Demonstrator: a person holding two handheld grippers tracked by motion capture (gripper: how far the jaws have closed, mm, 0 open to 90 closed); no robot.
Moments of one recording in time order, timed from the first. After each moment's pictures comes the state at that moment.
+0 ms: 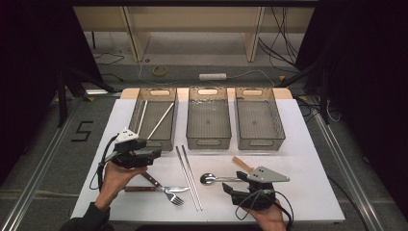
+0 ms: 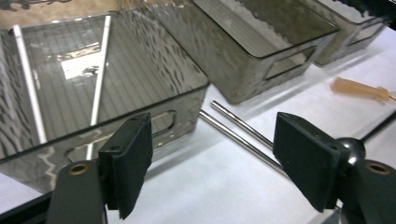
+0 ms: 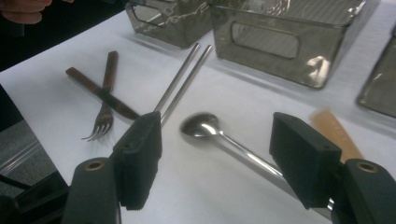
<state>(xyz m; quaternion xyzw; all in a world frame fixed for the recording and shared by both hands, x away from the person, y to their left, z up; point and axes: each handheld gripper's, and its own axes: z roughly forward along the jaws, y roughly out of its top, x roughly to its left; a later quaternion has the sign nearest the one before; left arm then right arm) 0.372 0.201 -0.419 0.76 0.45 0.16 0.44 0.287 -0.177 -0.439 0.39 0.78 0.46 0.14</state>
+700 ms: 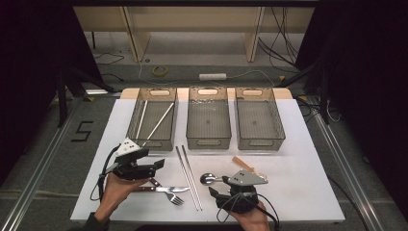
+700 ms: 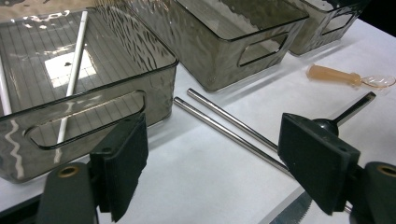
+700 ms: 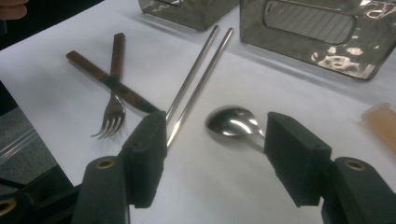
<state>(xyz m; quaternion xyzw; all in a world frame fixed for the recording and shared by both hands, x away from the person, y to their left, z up) 0.349 0.197 -0.428 0.76 0.44 0.16 0.46 0.285 -0.139 -0.451 0.40 0.80 0.44 0.14</state>
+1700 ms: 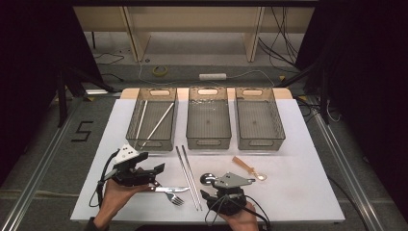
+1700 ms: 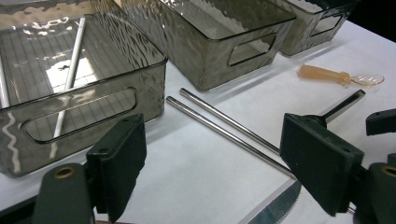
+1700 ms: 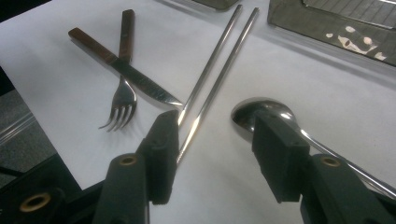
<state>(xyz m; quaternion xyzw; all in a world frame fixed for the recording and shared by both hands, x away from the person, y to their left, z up) 0.334 0.195 -0.429 0.75 0.43 0.17 0.47 0.285 -0.113 -0.465 0.38 0.82 0.42 0.13</state>
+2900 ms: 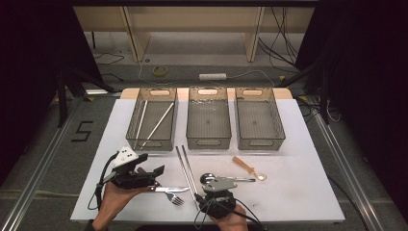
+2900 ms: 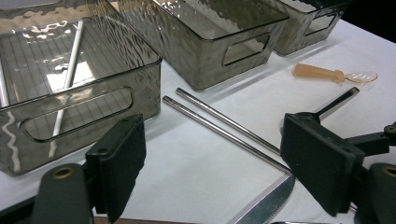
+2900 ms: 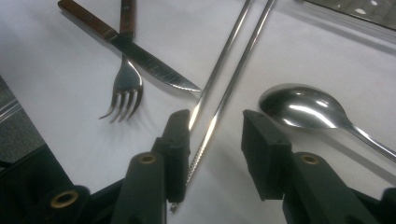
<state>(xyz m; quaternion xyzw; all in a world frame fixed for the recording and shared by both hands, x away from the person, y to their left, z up) 0.327 0.195 -0.428 0.76 0.42 0.17 0.47 0.282 -0.087 -0.482 0.38 0.83 0.38 0.13</state>
